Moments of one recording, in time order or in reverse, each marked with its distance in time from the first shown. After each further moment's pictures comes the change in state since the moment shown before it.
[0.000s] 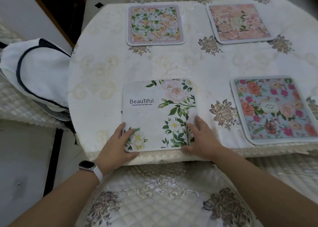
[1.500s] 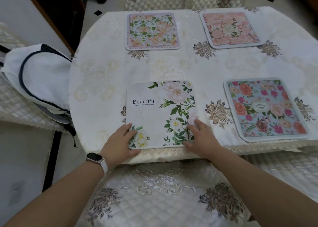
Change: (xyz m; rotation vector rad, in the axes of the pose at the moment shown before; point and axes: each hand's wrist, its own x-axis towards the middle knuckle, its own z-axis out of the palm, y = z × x) left_hand 0.007 0.011 -0.001 0.231 -0.002 0.119; right_hand -0.013 0.005 -0.001 0.001 0.070 0.038
